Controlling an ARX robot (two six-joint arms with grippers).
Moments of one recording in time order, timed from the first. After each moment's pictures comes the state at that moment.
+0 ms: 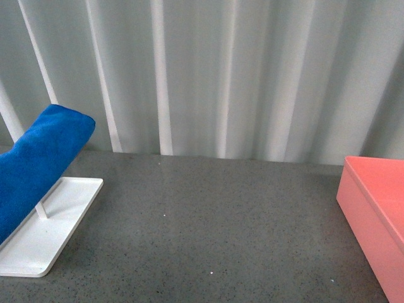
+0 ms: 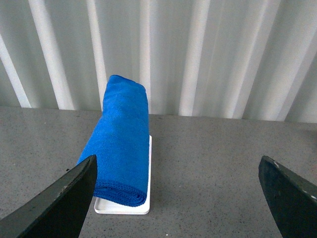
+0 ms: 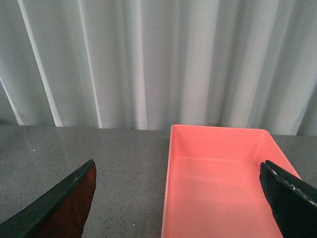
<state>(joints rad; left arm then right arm) 0.00 0.00 0.02 0.00 0.00 0.00 0.00 0.00 0.02 0.00 0.00 -0.01</state>
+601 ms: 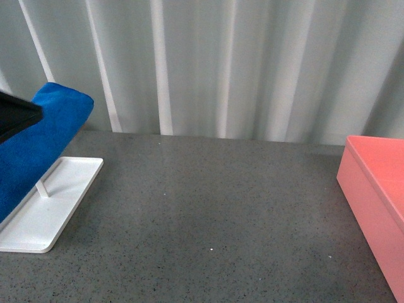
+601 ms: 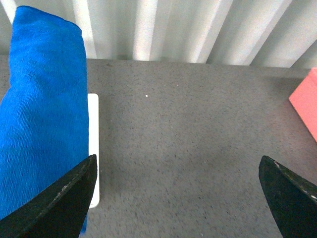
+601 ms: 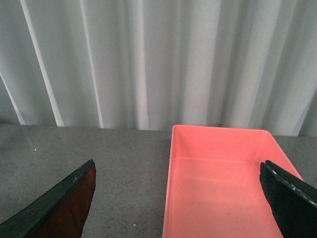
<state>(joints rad) -0.04 1.20 0.57 0.25 0.21 -0.02 0.00 0.00 0.02 0.00 0.00 -0.01</state>
